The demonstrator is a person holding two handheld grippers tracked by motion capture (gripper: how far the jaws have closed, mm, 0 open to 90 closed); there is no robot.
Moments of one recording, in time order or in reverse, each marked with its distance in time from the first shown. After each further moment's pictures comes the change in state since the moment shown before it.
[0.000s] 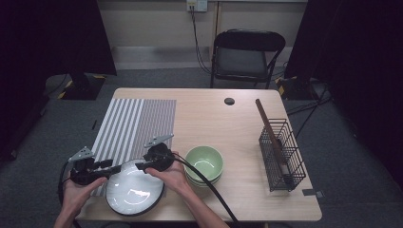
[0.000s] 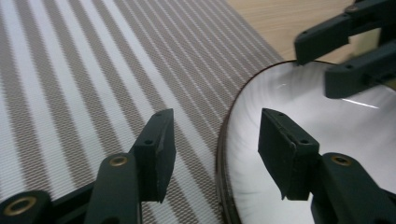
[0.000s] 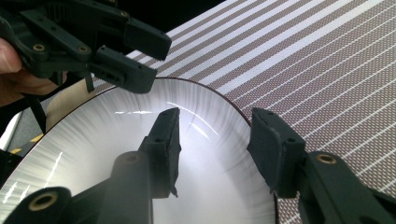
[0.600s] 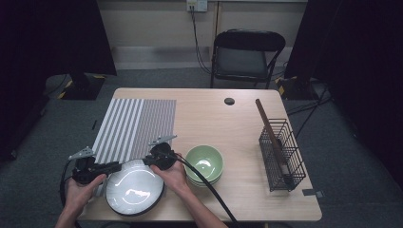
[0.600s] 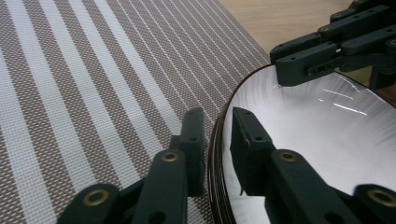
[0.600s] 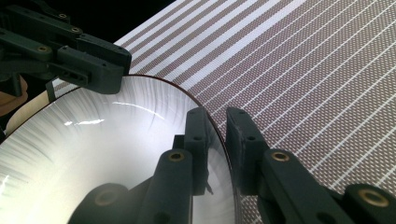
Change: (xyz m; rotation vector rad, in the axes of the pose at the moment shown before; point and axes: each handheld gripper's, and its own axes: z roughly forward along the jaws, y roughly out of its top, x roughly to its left) left arm 0.007 -0.002 0.007 0.009 -0.068 -0.049; right arm -0.012 -0.010 0.010 0.005 -0.079 0.099
